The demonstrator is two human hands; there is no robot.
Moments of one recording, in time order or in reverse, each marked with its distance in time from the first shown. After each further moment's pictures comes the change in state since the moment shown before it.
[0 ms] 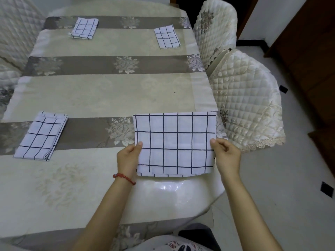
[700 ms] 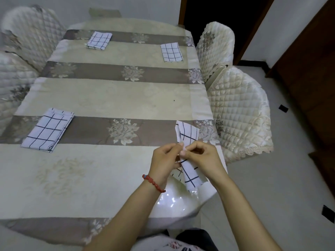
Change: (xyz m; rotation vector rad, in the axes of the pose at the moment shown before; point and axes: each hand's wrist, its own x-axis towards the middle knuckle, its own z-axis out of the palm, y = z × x) left_hand -0.108 0.042 0.070 -0.154 -0.353 0.031; right_hand -0.027 -0.041 -0.009 0.034 -0.610 -0.063
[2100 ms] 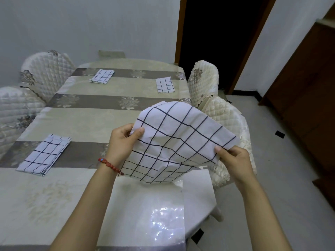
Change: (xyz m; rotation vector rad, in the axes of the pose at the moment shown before) left_hand 0.035 0.078 -0.036 0.277 0.153 0.599; right_hand 0.003 -0.040 -0.113 0.065 0.239 -0.167
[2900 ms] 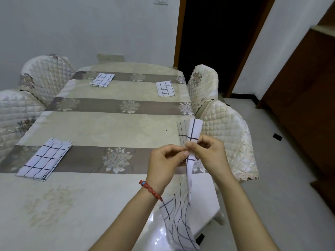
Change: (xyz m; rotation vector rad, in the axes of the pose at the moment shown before) left_hand -0.059 0.036 0.066 -0.250 -0.173 -0.111; right_hand -0.003 -0.034 0.078 -0.030 -0.134 -0.109
